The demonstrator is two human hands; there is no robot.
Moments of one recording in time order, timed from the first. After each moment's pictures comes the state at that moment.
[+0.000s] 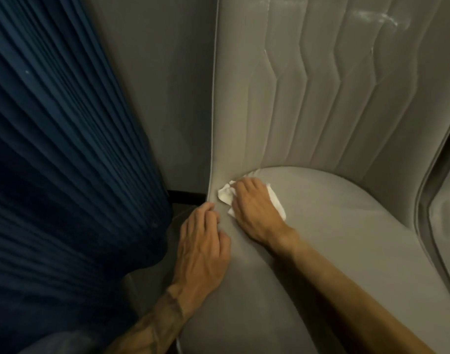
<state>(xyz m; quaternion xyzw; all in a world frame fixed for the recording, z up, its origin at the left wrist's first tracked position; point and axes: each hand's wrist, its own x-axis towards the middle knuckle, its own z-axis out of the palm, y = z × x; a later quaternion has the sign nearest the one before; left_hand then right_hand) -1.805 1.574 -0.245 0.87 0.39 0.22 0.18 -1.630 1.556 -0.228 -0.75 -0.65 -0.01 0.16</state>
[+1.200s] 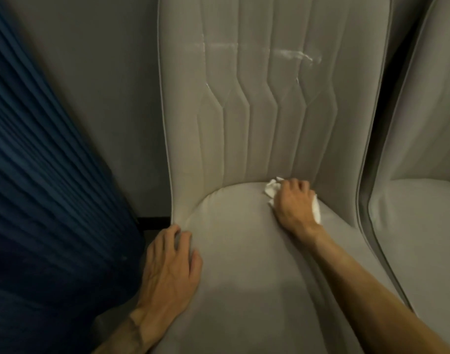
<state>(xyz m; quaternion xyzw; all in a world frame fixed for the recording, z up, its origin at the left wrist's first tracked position) -1.802 1.586 -0.237 0.92 0.37 0.12 0.08 -1.507 1.494 -0.225 -0.93 -0.36 -0.06 0.06</state>
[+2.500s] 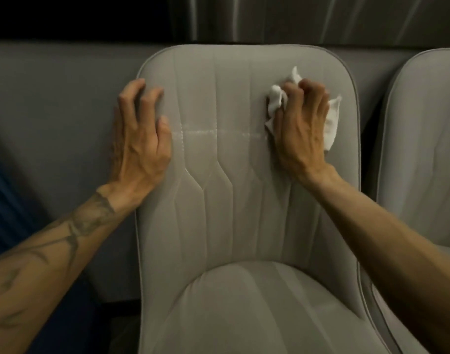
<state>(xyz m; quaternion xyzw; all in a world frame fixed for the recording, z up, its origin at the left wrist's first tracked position) -1.597 1.774 -0.001 0.80 0.16 0.57 -0.01 -1.378 1.592 0.007 -0.70 -0.39 -0.50 0.33</state>
